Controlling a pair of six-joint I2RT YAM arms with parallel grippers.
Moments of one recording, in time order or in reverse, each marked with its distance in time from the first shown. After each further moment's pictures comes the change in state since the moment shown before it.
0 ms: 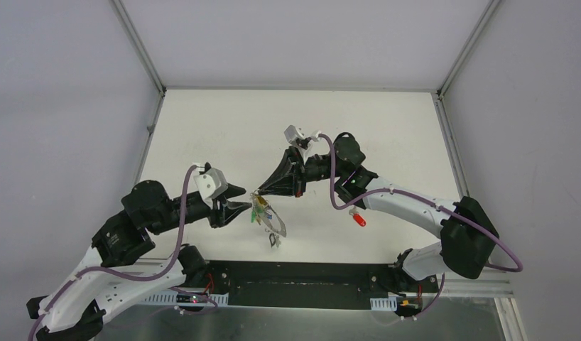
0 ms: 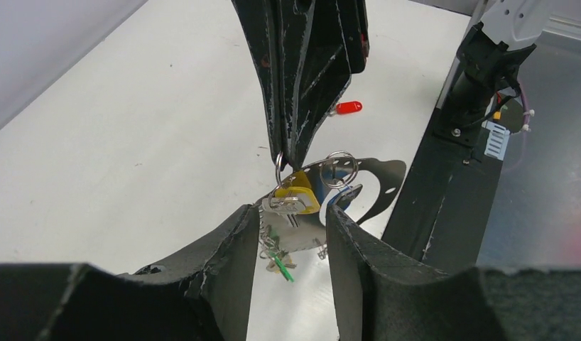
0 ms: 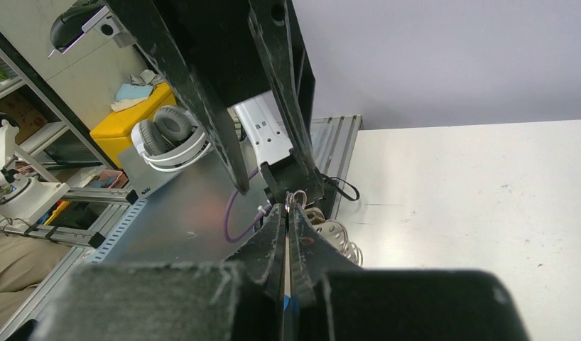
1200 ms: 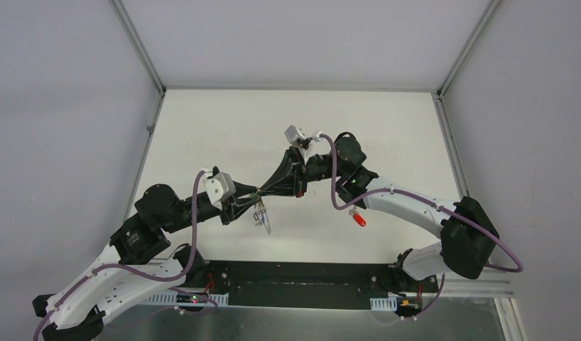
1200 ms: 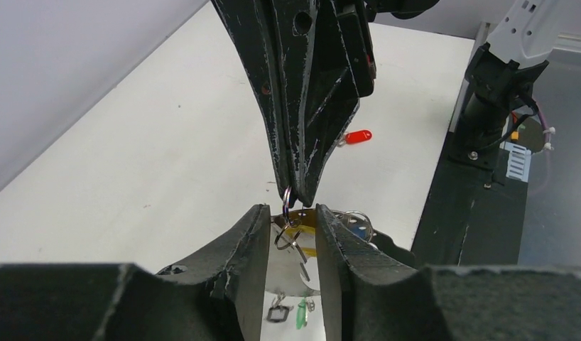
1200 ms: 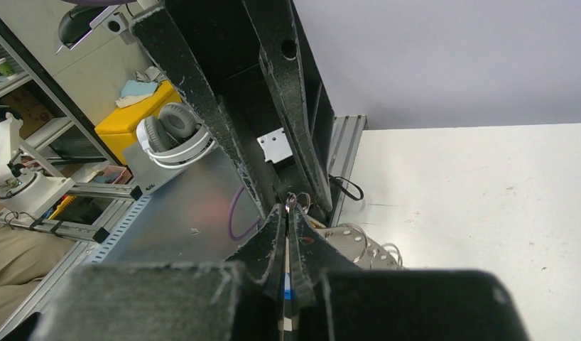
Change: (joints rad) left arm 0.000 -0.055 -0.203 0.277 0.024 0.043; right arm -0.003 -0.002 0.000 0.014 -0.022 0.008
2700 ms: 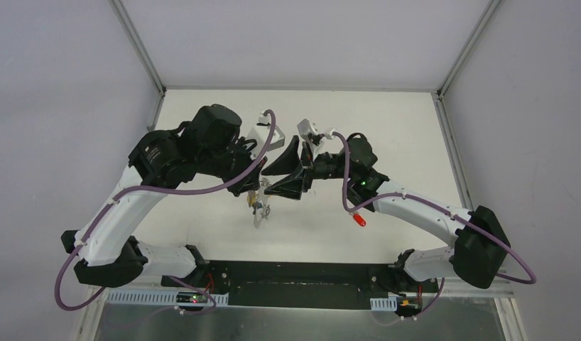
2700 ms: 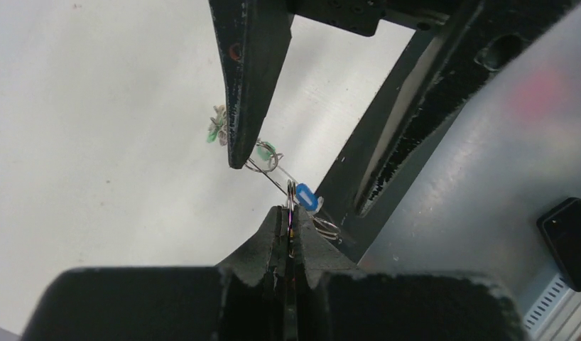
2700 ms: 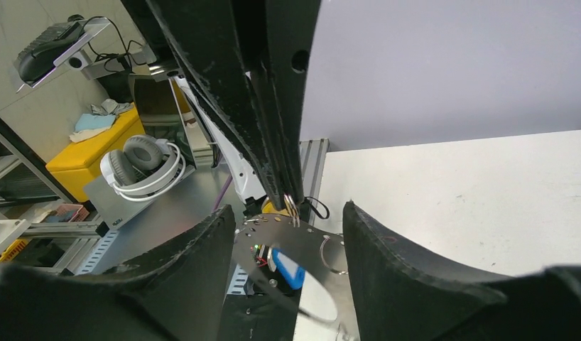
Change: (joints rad) left arm 0.000 0.761 0.974 -0.943 -0.025 -0.065; right arm -0.015 -0.089 -0.024 -0.043 0.137 -0.027
